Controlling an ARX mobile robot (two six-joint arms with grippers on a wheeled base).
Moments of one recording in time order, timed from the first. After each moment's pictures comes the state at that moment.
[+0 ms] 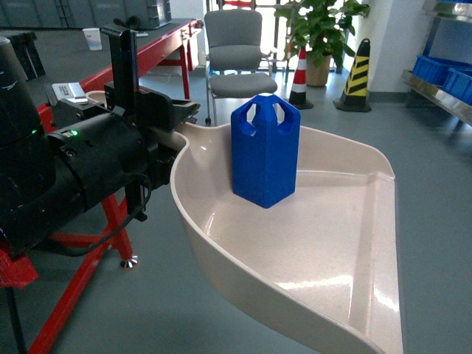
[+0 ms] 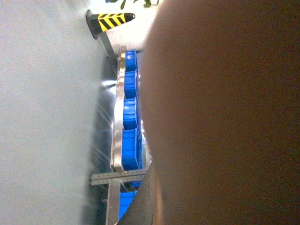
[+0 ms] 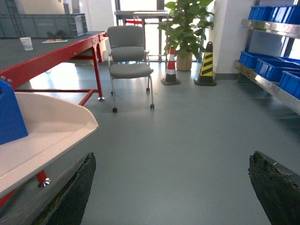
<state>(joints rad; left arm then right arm) -0.34 1.94 0.68 1.28 0.11 -1.41 0.00 0.00 0.01 -0.01 0.00 0.00</state>
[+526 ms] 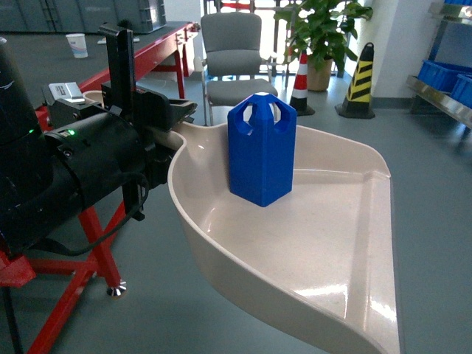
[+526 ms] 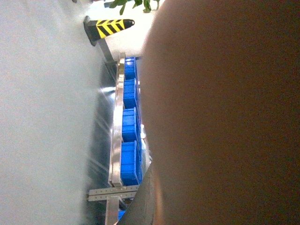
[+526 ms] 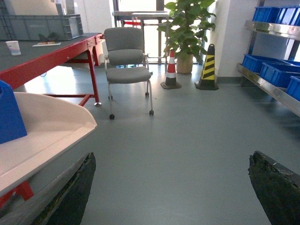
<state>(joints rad) -0.34 1.94 0.68 1.28 0.10 -1.41 0.00 0.00 0.01 0.00 0.00 0.00</state>
